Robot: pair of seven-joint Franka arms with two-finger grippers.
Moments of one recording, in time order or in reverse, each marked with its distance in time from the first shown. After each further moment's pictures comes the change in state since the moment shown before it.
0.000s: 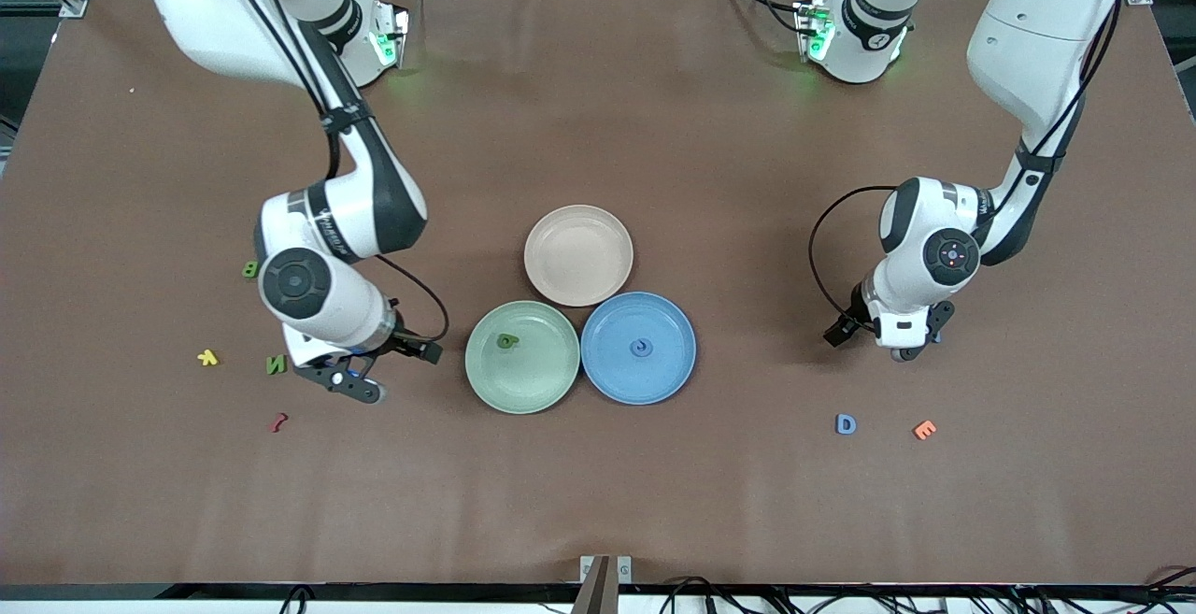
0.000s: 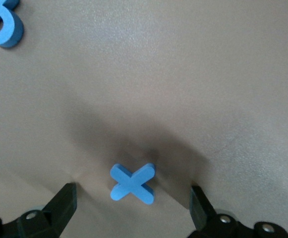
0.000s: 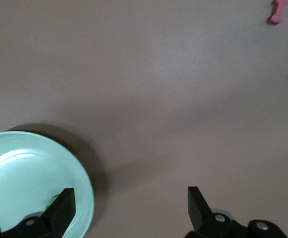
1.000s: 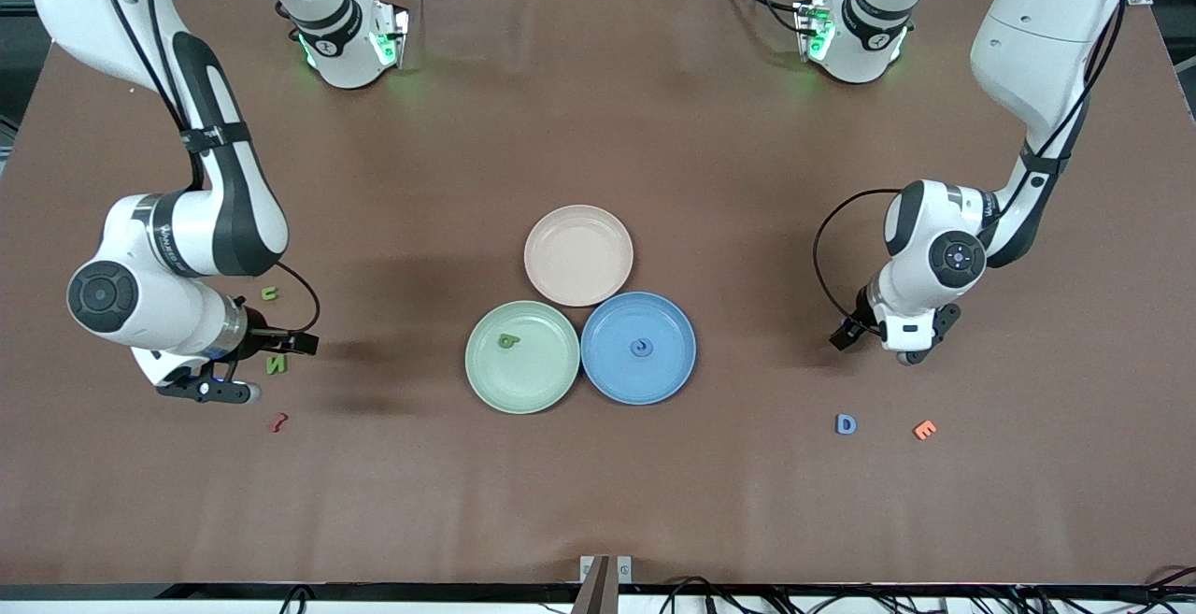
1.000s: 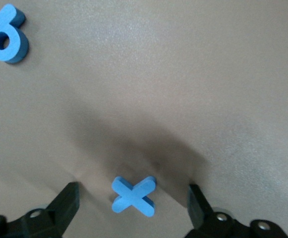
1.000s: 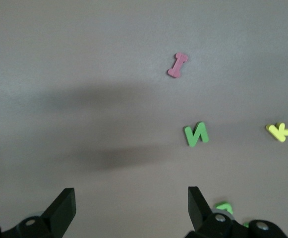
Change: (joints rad) left arm 0.003 0.006 0.009 0.014 0.007 0.003 0.000; right arm -0.260 -0.081 -0.006 -0.145 -0.001 0.050 -0.517
